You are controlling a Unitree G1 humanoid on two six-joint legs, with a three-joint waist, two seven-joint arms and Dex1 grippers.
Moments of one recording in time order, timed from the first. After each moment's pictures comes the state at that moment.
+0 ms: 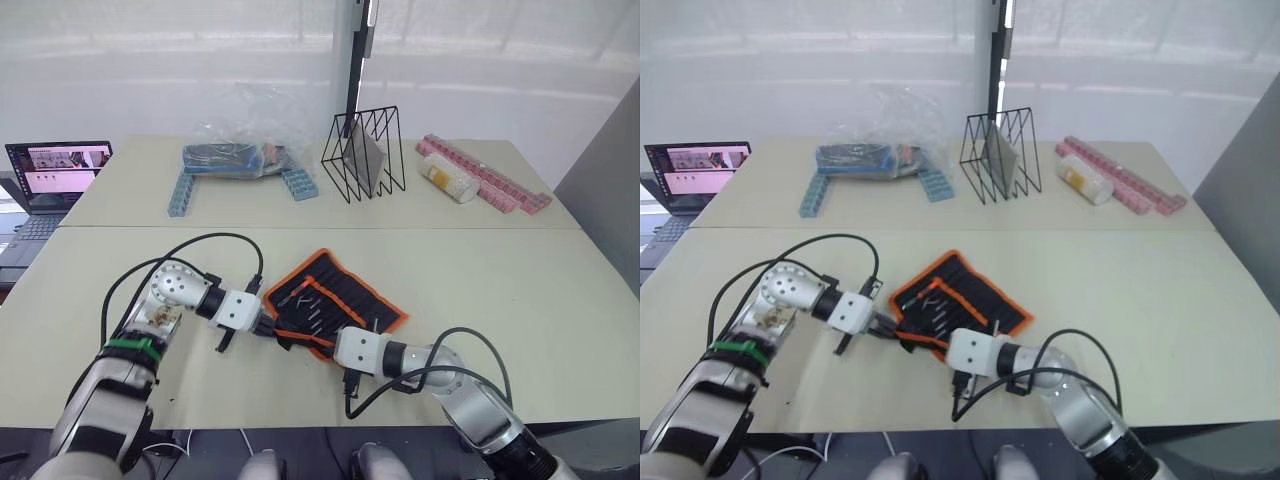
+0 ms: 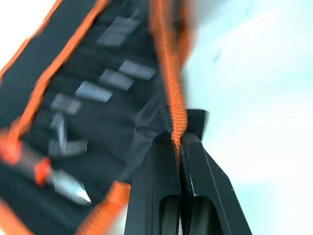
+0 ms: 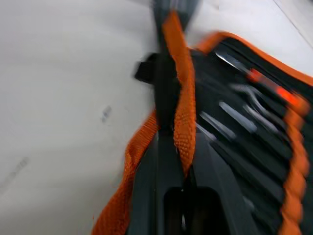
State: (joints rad) left arm -0.53 0.68 -0.26 0.35 -0.14 -0.39 -1.56; right arm -0.22 -0.49 0.46 -0.27 -0.16 0.12 0.70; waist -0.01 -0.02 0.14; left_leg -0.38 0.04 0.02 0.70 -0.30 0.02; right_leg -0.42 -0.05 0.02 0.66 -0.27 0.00
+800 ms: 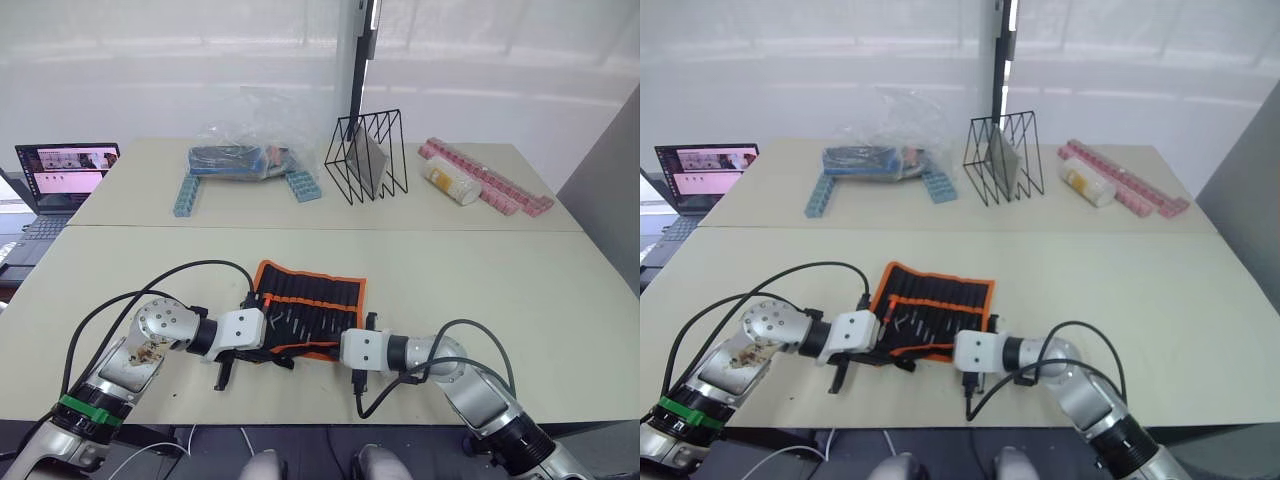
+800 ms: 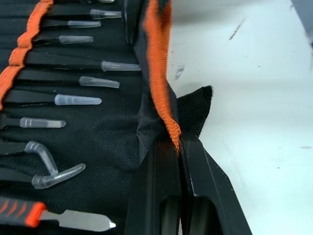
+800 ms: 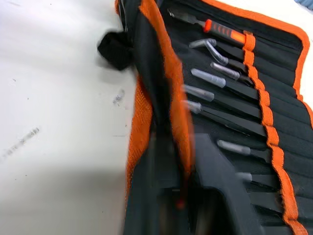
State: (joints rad) left arm -0.33 0.79 -0.26 -0.02 -0.12 0.11 -1.29; right arm -0.27 -0.50 0.45 -0.13 -0.14 -0.02 0.80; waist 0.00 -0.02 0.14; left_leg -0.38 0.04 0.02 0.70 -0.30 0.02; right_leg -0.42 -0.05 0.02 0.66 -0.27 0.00
